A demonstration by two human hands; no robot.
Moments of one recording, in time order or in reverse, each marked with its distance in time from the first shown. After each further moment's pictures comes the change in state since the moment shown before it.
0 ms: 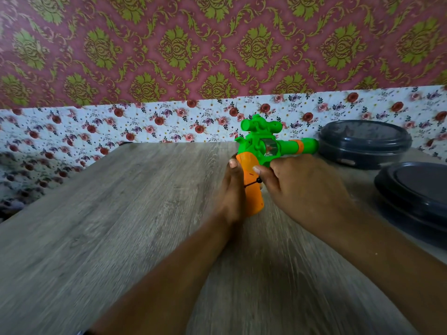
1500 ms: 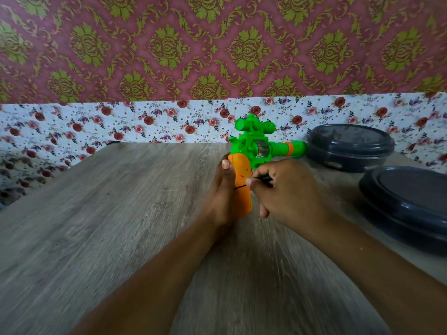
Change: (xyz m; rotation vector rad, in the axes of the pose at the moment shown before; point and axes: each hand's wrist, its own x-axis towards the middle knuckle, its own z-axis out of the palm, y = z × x) left_hand -0.002 0.009 0.000 0.042 -0.012 0.004; right_hand -0.001 0.004 0.002 0.457 -0.130 0.254
